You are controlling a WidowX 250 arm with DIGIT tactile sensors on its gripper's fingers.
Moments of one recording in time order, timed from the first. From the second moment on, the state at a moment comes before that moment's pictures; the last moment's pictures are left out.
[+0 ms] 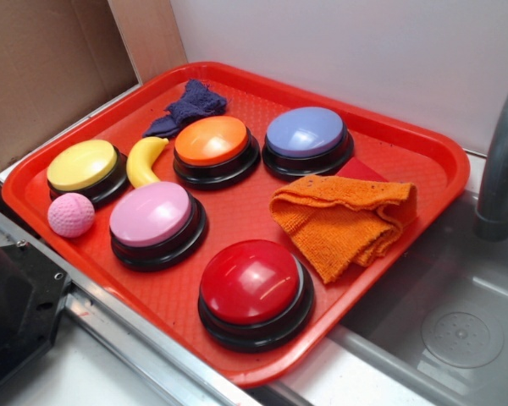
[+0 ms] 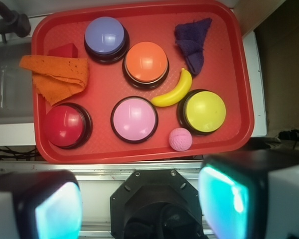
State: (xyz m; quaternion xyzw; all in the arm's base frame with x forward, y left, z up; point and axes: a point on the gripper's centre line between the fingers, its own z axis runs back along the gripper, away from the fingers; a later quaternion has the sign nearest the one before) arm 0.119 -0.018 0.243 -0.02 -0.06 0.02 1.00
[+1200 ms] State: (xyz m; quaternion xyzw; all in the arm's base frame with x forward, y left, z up) arm 0.232 0.024 0.170 0.00 -0.08 0.22 0.97
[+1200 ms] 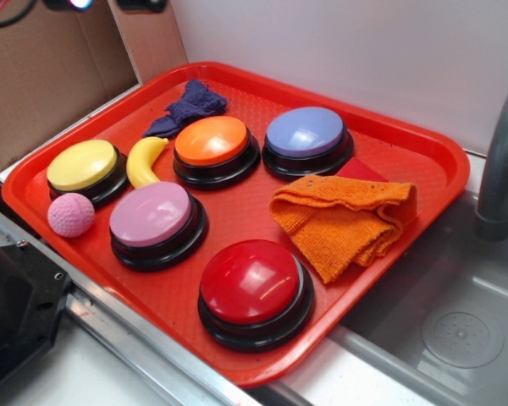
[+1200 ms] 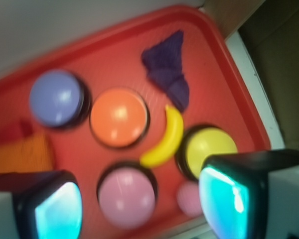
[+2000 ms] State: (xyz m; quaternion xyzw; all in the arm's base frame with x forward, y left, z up) arm 0.292 0.082 0.072 -0.02 -0.16 0.33 0.93
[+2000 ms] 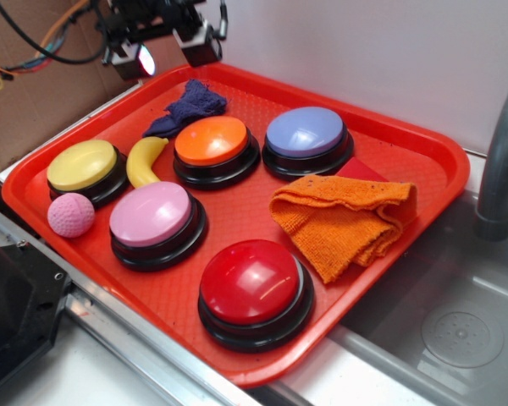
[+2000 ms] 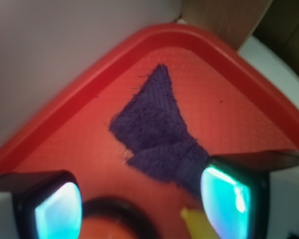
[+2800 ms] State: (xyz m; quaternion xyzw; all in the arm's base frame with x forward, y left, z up) arm 0.304 0.095 0.011 -0.01 -0.14 0.37 0.92
